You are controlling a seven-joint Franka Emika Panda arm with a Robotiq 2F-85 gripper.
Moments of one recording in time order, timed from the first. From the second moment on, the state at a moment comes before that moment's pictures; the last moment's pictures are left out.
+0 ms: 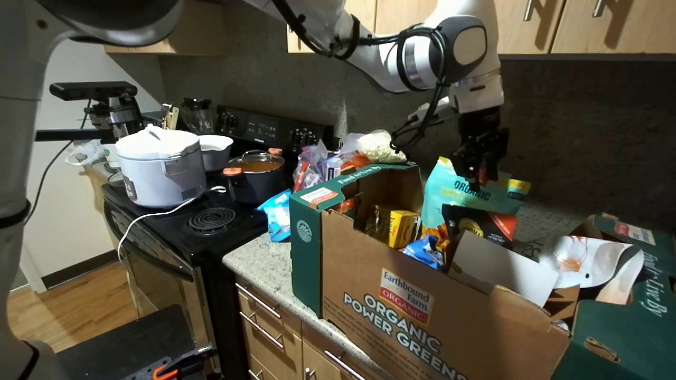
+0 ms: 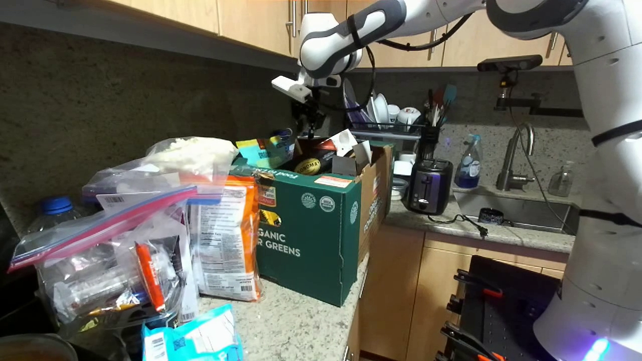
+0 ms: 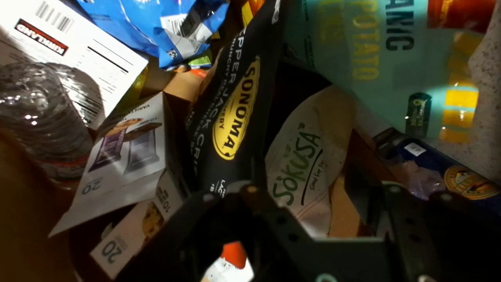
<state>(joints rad) -0.01 0.38 -0.17 -1.53 -0.13 2.22 1.66</state>
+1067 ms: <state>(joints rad) 0.05 0.10 0.03 -1.81 0.14 2.22 1.33</state>
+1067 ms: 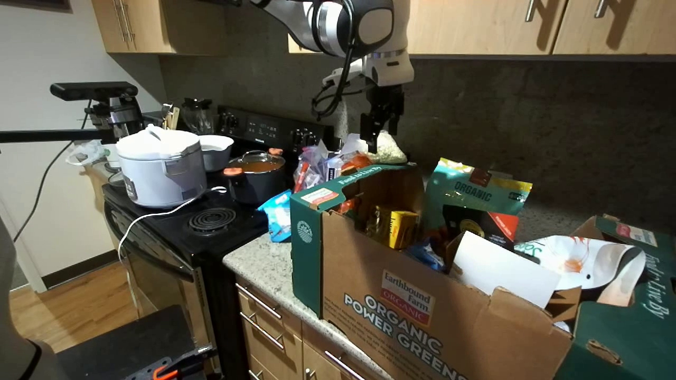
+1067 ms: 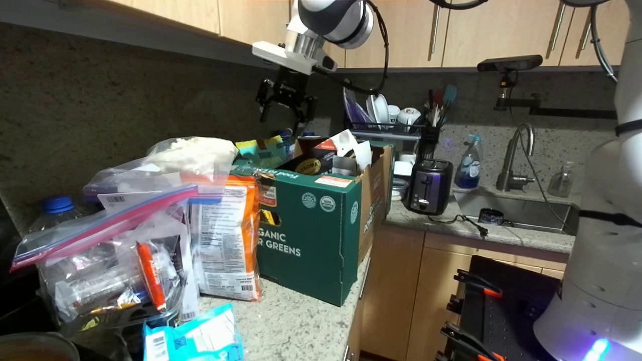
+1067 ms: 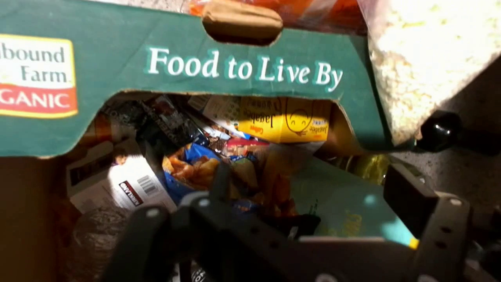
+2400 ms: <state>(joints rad) 0.13 0.07 0.11 -1.91 0.21 2.26 1.00</state>
